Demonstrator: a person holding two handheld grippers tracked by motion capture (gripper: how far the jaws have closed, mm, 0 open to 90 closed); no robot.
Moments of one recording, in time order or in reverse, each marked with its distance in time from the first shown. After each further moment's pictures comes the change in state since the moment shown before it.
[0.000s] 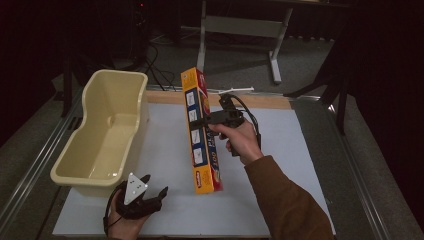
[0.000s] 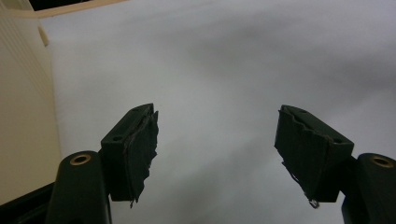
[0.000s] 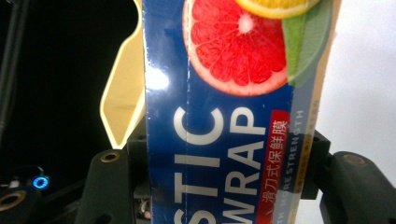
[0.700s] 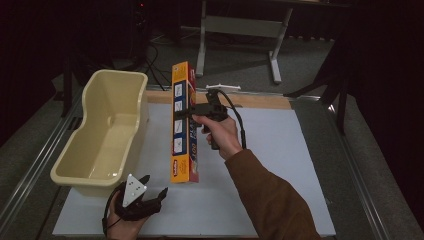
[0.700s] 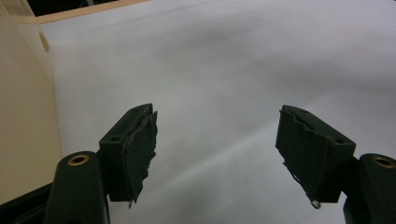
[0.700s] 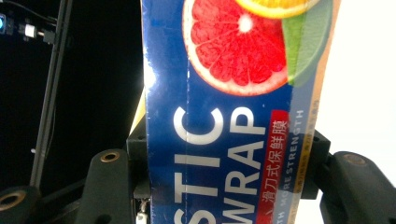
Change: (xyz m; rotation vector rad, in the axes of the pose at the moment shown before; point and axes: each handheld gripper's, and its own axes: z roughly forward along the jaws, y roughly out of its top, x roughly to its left) left arm 0.000 0.000 -0.005 -0.016 -0.002 0.007; right arm 0.007 0.022 0.038 -0.068 0.104 0.098
